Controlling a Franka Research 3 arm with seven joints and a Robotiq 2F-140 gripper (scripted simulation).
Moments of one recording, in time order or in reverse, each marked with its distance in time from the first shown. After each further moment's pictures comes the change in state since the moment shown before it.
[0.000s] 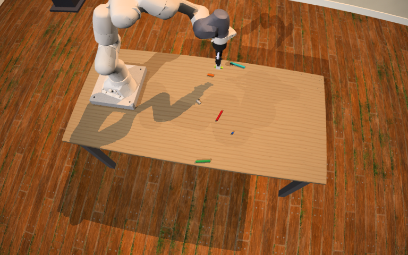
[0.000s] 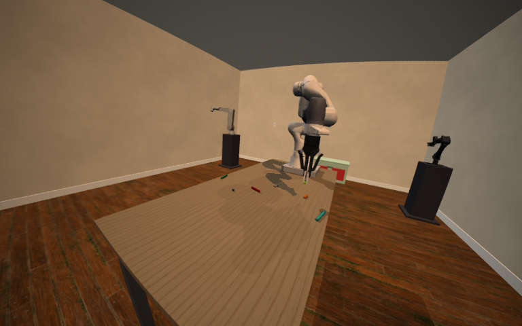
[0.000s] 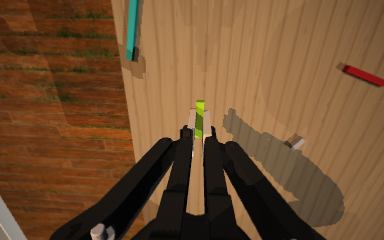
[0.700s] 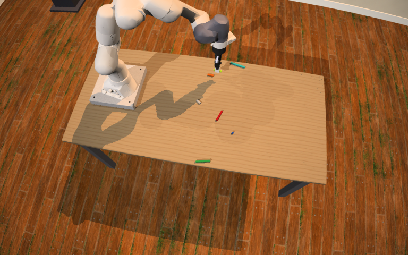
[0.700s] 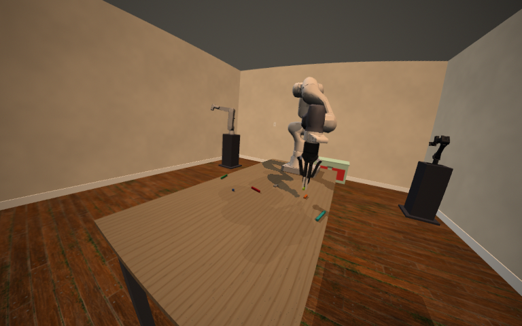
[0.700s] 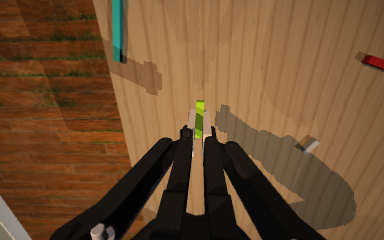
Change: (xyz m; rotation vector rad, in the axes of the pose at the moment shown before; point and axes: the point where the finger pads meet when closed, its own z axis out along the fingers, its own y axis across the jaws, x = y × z) arm -0.004 0.001 0.034 -0.006 -0.016 0.046
